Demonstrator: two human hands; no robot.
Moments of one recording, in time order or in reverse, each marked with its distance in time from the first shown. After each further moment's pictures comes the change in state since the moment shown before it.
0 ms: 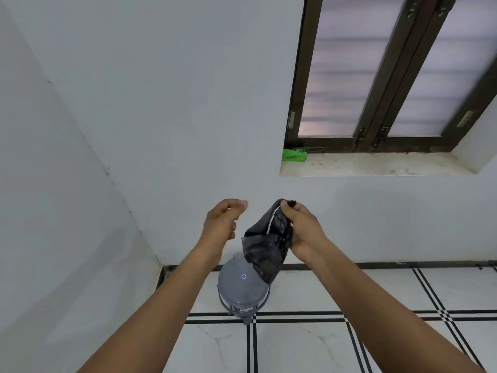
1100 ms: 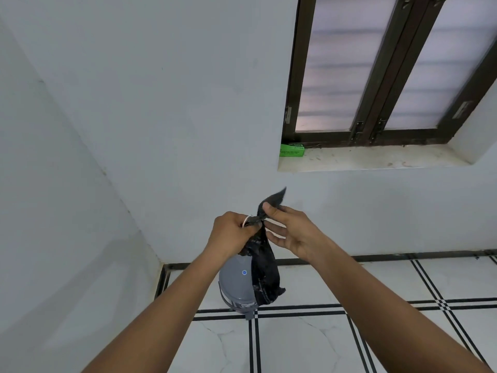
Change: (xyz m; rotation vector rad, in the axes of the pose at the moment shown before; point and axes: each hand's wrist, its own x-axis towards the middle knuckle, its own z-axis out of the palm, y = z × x) left_hand -0.001 -0.017 0.012 0.540 -0.081 0.151; right_hand -0.013 0.001 -0.002 -0.183 -0.202 0.094
